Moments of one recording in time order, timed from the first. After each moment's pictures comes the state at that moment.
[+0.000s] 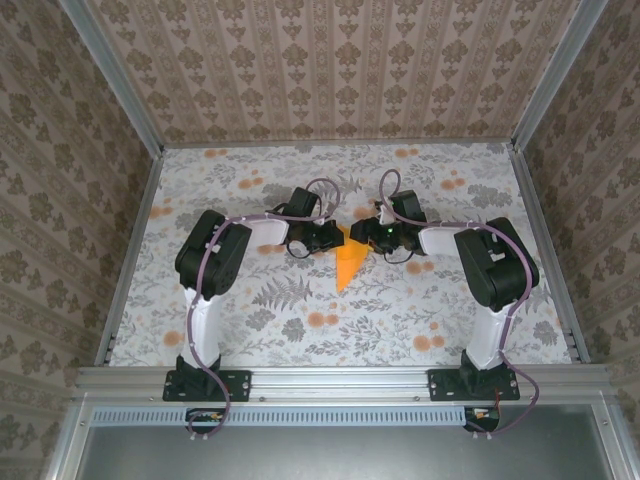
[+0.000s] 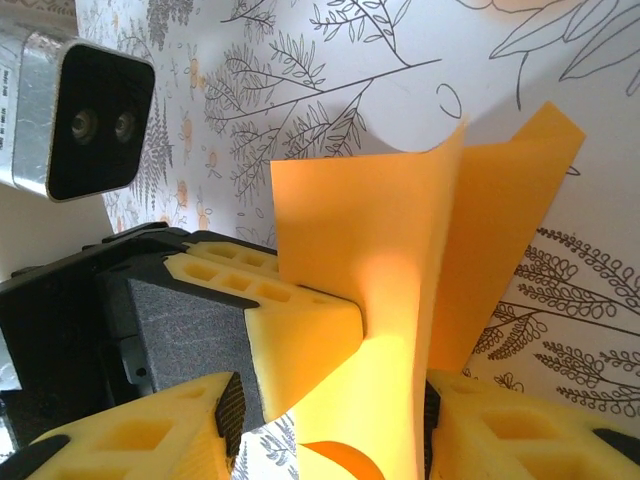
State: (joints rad) left arm -0.59 2.09 1.25 -0.10 0.61 -0.67; right arm 0.31 1.89 0.96 0.12 -0.63 0.73
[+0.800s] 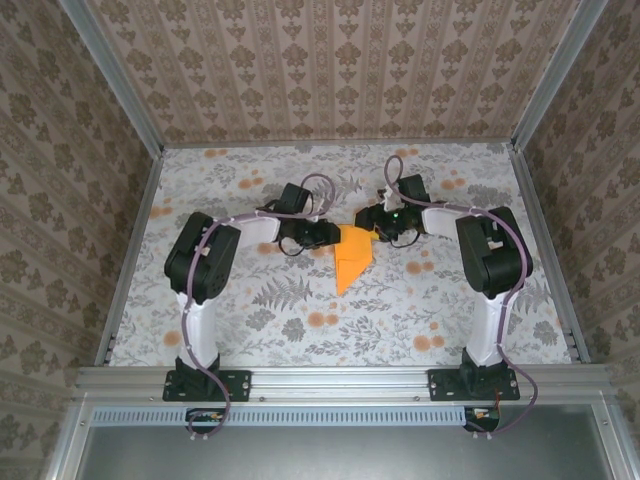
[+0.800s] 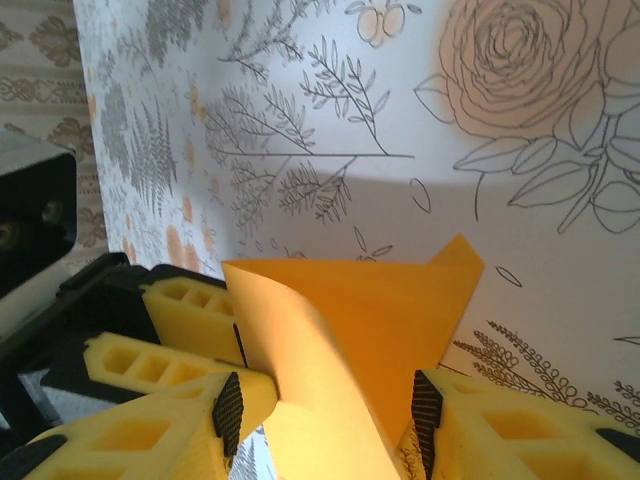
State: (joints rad) left arm -0.55 2.04 1.24 -0.15 0.65 -0.53; right arm 0.23 2.00 1.18 -0.13 -0.75 0.60
